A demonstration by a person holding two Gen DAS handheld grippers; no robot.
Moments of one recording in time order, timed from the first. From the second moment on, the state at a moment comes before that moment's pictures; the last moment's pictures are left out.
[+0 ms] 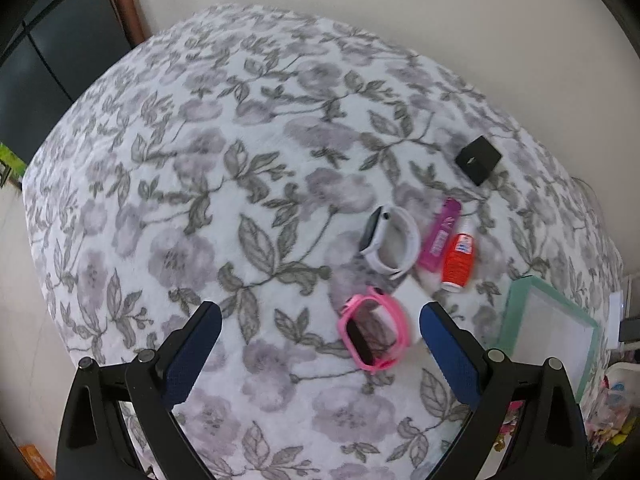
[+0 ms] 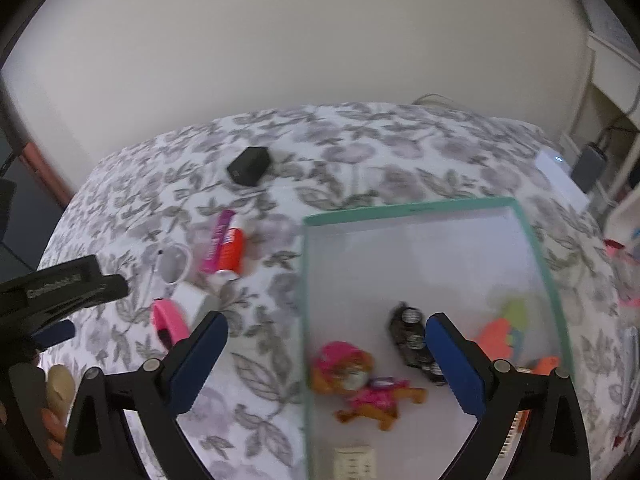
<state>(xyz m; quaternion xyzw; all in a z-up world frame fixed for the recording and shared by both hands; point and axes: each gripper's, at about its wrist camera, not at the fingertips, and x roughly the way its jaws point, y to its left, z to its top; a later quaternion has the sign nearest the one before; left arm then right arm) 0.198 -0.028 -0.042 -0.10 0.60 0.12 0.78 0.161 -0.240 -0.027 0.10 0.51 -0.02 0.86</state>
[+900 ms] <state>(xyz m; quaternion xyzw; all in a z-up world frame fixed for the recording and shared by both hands) 0.211 -0.023 -0.097 -0.20 0.66 0.06 0.73 0.176 -0.214 -0.047 0.07 0.52 0.00 0.85</state>
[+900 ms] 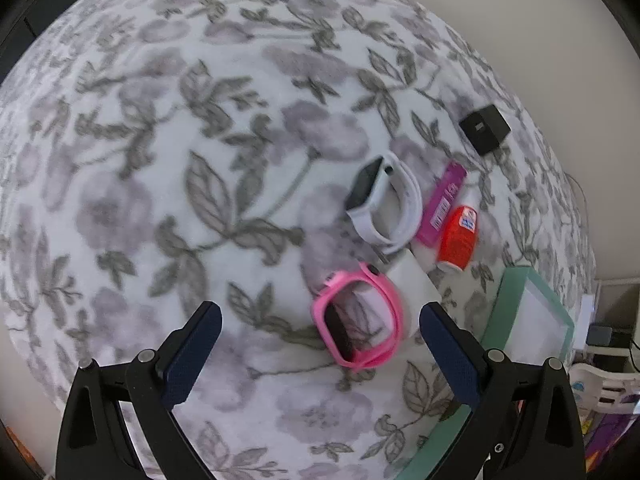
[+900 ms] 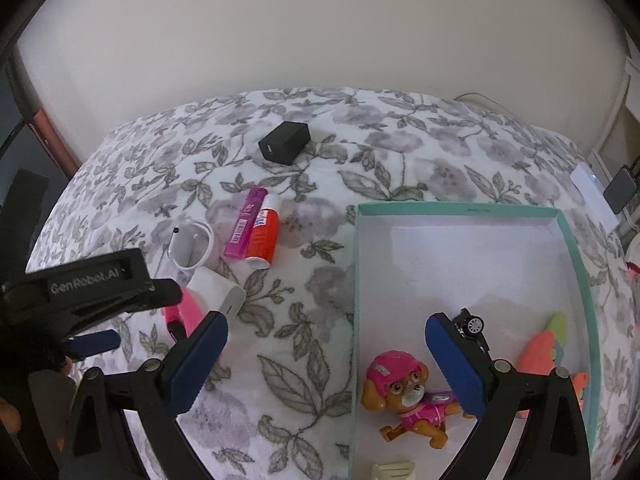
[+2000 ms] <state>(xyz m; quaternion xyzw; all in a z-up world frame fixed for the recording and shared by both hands) 0.196 0.031 -0.092 -0.28 0.63 0.11 0.71 0.200 -0.176 -0.060 0.05 0.52 0.04 0.85</state>
